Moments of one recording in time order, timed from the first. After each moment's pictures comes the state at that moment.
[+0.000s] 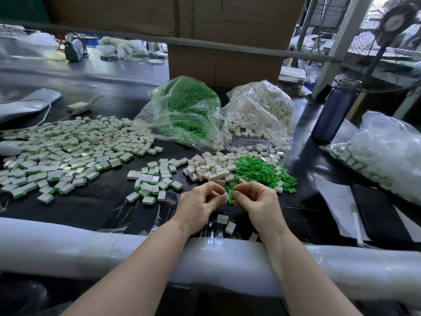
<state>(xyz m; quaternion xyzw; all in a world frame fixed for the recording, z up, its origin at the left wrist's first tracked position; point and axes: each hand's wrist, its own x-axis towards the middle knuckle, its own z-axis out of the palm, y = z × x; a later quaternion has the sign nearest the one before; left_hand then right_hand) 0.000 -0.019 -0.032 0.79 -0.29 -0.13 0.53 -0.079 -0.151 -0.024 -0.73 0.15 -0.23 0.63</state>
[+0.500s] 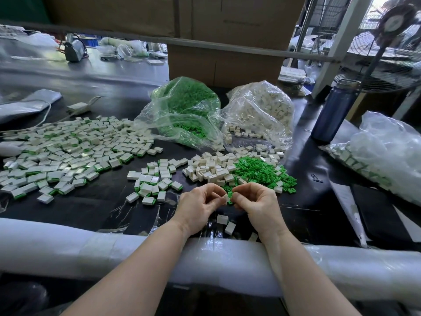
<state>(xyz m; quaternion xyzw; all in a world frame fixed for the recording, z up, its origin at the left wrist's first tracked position) 0.001 -0.018 -0.033 0.79 -0.30 -0.14 0.52 -0.080 -0.150 -0.022 -0.74 0.15 -0.22 0.61</state>
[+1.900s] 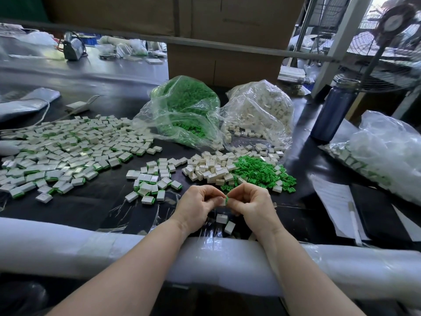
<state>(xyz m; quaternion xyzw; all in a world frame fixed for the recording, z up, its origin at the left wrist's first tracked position) -0.001 -0.020 -0.027 0.77 -0.29 -0.15 0.55 -0.076 -0.147 -0.022 -0.77 0.14 -0.18 0.60</state>
